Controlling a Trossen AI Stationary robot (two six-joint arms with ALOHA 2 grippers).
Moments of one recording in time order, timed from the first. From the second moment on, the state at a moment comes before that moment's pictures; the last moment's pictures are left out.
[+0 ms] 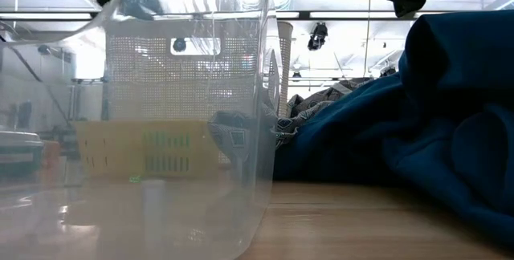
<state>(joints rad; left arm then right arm) 0.27 0.87 1.11 -0.90 -0.47 -0.20 0.44 0.92 0.46 0.27 0.44 -0.03</state>
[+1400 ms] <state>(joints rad) 0.43 0.91 0.87 -1.11 -0.27 -0.23 0.44 0.92 0.46 0.27 0.44 -0.03</state>
